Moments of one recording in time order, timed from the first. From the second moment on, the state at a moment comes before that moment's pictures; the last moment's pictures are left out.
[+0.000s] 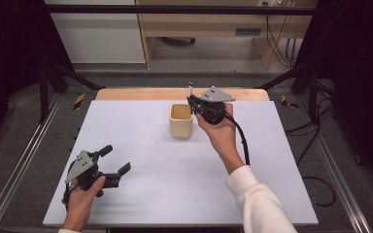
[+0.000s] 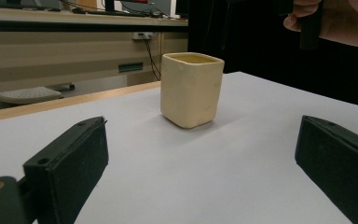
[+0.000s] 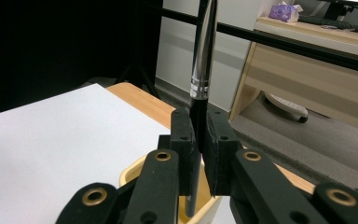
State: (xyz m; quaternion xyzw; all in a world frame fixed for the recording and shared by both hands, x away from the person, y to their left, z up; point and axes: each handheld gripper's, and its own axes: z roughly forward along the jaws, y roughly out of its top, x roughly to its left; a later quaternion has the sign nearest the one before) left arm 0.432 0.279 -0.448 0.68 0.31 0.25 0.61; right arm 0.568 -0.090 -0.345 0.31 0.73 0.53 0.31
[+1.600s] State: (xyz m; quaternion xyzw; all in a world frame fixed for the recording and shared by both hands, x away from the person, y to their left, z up) left arm 0.432 0.279 -0.448 0.68 0.31 0.25 0.61; right arm 0.577 -0.076 -0.355 0.30 0.73 0.53 0.30
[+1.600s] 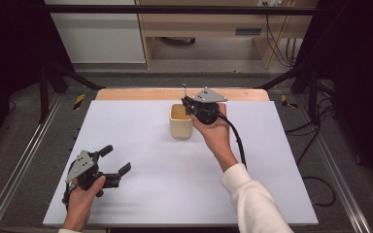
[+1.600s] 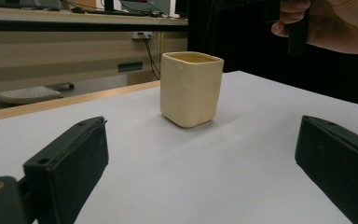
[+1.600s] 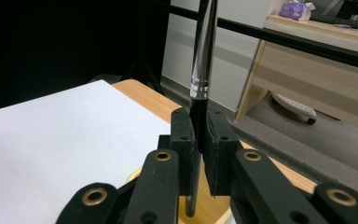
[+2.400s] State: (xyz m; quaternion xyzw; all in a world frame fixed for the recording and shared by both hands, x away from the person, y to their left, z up) left arm 0.432 0.279 -0.448 0.68 0.31 0.25 0.61; right arm 0.583 -0.066 -0.371 0.30 0.74 0.52 0.29
